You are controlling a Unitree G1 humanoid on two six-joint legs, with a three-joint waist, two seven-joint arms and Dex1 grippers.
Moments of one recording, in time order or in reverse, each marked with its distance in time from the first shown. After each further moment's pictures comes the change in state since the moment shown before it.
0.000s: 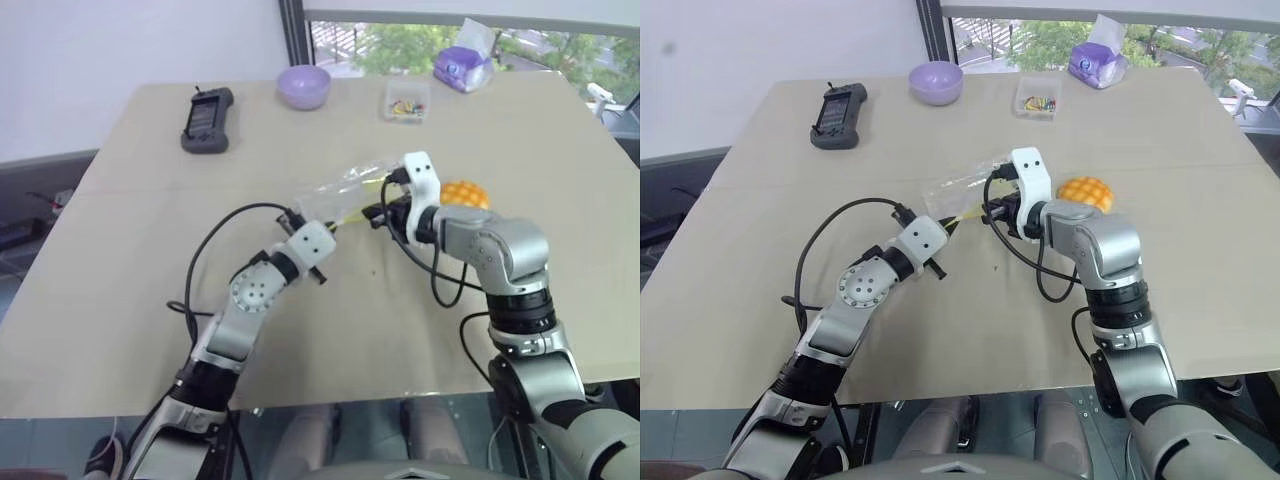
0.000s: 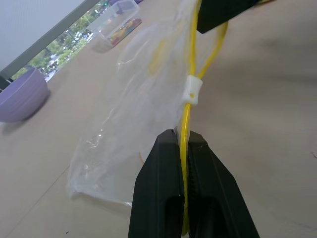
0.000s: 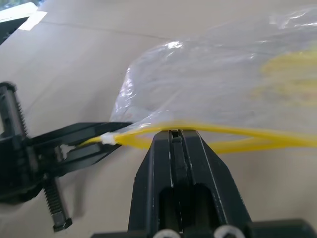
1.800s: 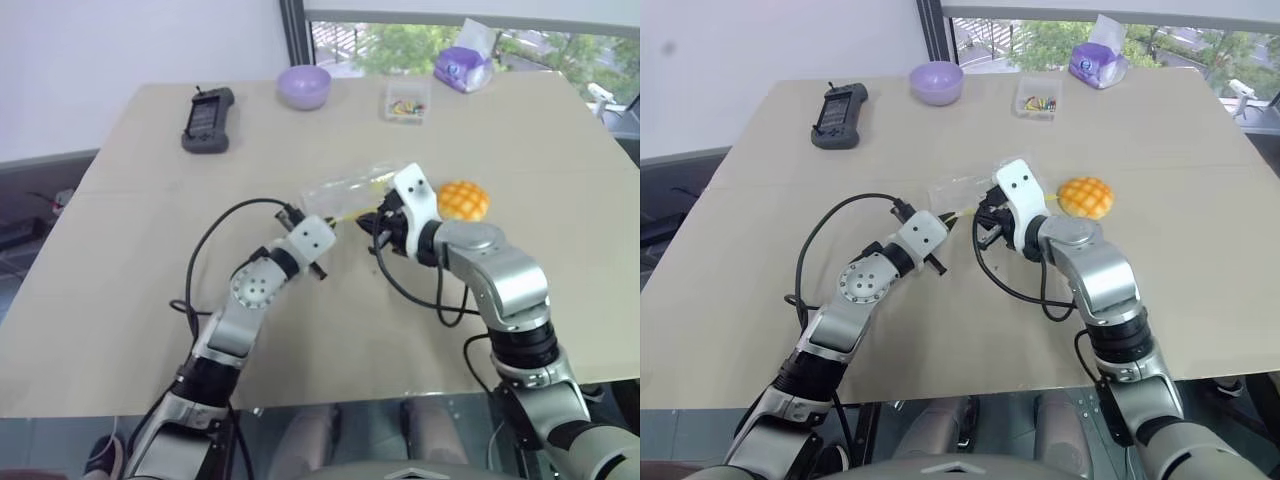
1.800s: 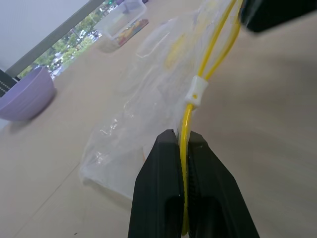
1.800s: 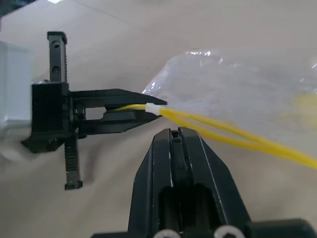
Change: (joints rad) left arm -0.020 -0.002 0.000 -0.001 -0.002 0.019 0.020; right arm 0.134 0.004 0.122 -0.190 -0.231 -0.091 0.188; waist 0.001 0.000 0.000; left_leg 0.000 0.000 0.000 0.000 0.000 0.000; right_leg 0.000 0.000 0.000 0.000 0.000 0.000
